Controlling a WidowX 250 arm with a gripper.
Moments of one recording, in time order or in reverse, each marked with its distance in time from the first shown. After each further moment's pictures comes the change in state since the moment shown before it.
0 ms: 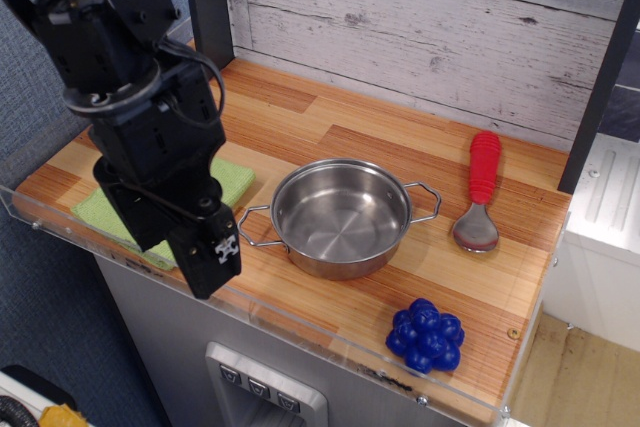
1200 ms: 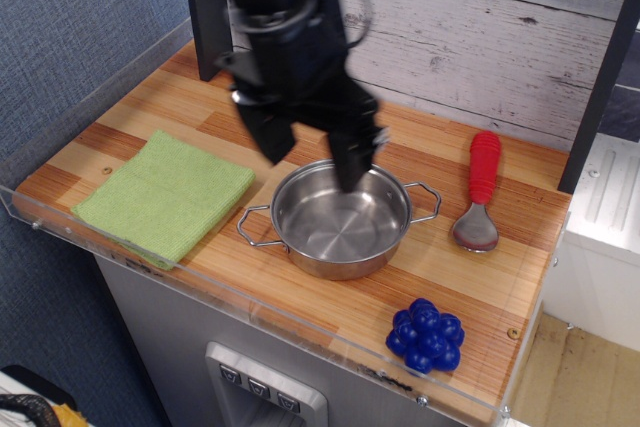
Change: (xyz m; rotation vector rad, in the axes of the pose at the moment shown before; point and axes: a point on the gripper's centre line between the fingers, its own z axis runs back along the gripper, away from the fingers) arm 0.104 -0.005 -0.009 0.036 -0.135 0.165
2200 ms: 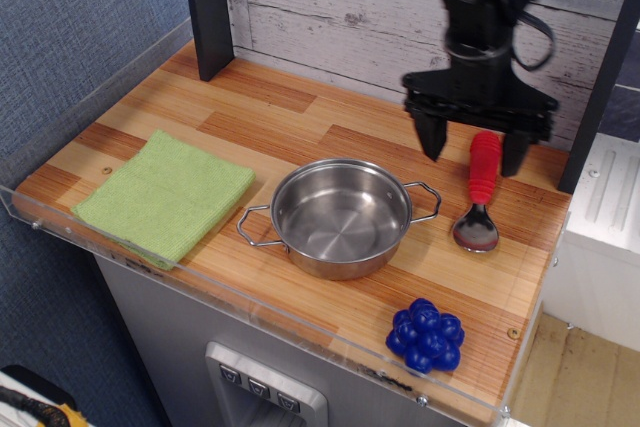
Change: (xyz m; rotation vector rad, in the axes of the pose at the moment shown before) arm 0.099 -0.050 -0.093 0.030 -0.022 0.157
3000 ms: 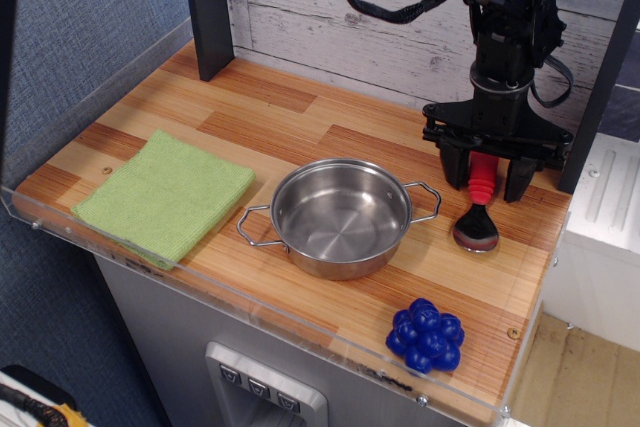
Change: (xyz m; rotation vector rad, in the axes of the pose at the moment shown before) arm 0.003 -0.004 -0.035 0.031 0.060 0.020
